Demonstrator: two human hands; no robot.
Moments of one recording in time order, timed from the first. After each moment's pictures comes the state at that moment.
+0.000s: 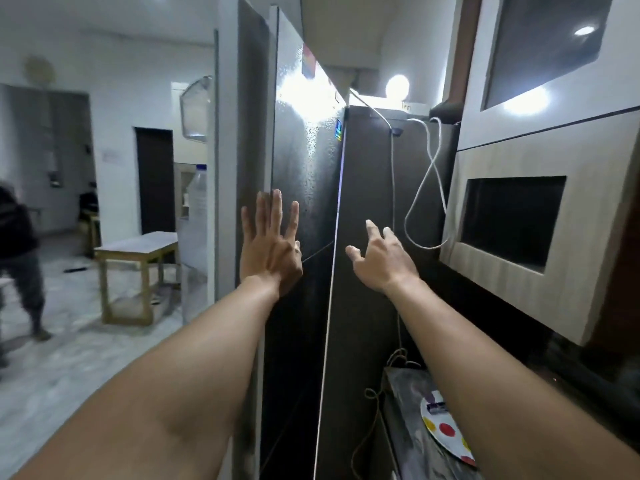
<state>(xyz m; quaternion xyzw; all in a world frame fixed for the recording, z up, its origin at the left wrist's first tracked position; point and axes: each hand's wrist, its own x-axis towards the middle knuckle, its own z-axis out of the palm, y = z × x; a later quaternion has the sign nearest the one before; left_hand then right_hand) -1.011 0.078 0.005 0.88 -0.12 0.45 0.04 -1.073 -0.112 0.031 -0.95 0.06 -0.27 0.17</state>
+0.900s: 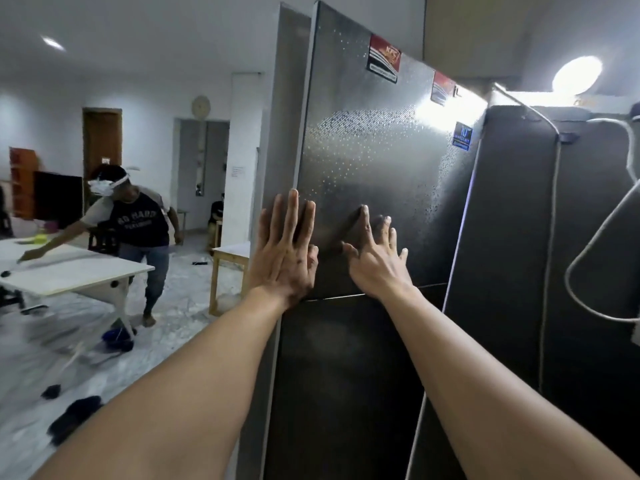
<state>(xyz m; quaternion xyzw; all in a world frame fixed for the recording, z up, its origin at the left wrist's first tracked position) -0.890 0.207 0.005 0.85 -0.02 0.53 -0.03 -0.850 0.030 0.034 -0.92 -0.17 -0.29 0.20</state>
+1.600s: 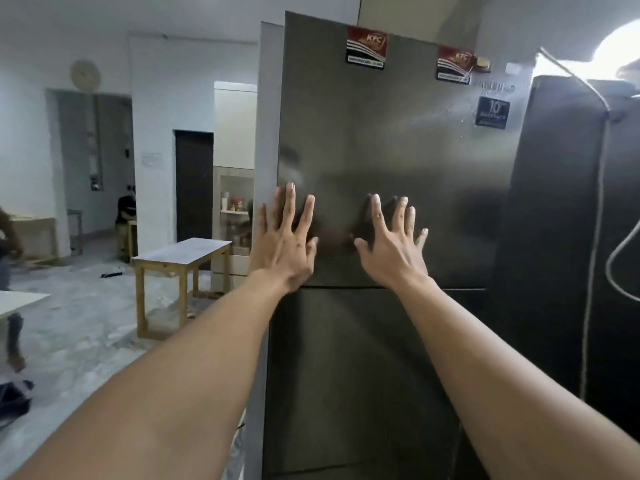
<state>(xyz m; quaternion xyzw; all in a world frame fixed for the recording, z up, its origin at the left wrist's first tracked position) -0.681 0.338 0.017 0.89 -0.12 0.44 0.03 -0.698 0.135 0.033 -0.92 -0.02 -0.37 0.10</state>
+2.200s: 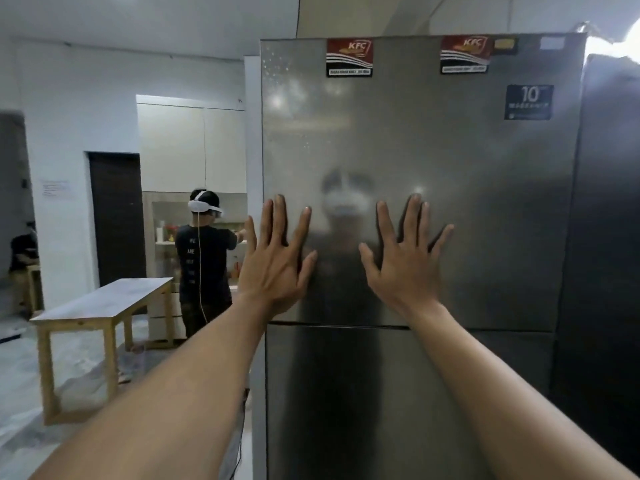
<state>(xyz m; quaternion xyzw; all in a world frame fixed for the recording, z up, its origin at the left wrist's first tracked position) -0.444 0.347 0.039 0.82 -0.26 0.50 0.07 -0.518 0.134 0.040 -0.85 0.10 -0.52 -0.06</state>
